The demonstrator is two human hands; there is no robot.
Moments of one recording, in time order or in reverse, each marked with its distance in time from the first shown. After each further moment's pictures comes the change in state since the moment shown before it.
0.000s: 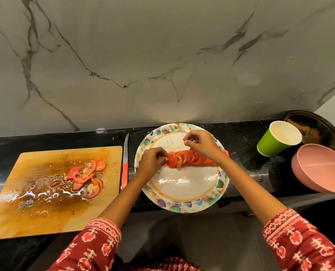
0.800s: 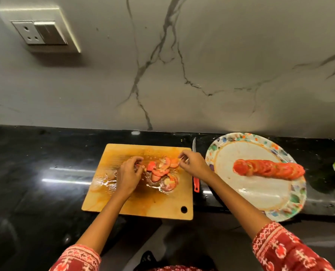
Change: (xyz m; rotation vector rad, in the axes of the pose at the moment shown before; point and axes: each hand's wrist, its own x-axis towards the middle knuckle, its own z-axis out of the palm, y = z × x) left_hand -0.128 -0.139 -0.207 0.235 0.386 -0.166; right_hand 0.006 -0.124 0.207 -0.185 -0.163 -0.101
